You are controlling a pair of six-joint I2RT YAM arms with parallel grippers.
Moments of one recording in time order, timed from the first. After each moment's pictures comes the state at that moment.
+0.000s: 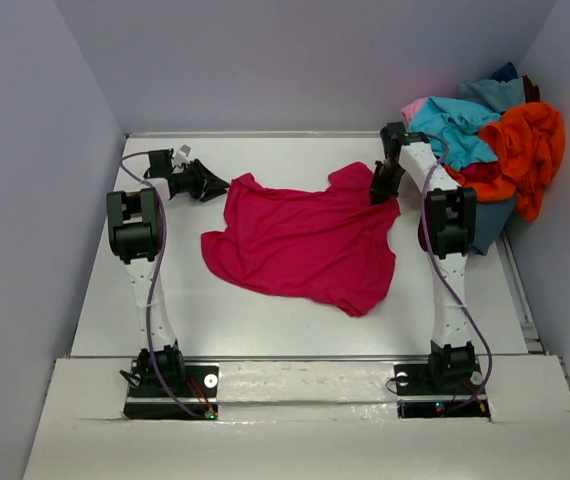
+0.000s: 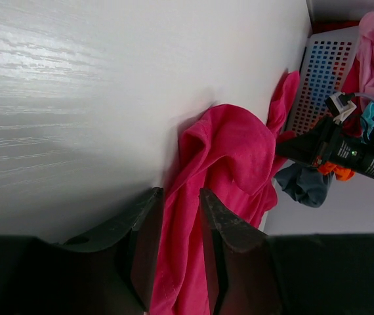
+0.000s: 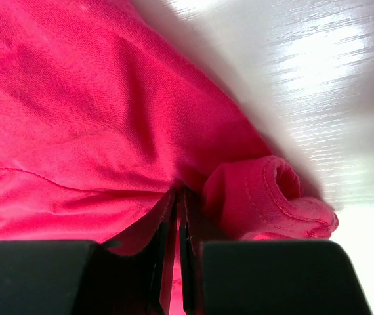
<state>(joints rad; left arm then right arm) 0.12 2.41 1.67 -0.05 0.91 -0.73 0.12 2.48 2.25 -1.12 -0.09 0.49</state>
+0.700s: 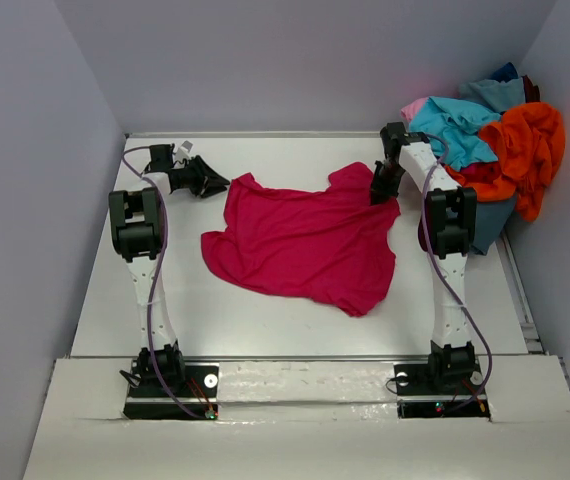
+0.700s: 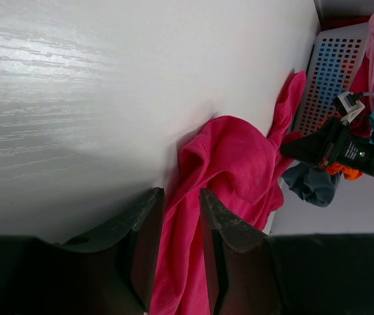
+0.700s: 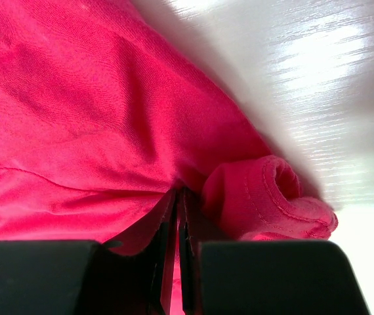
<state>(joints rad) 0.11 2.46 1.80 -0.17 0.90 -0.67 0.12 2.48 2.25 -1.12 -0.08 0.49</state>
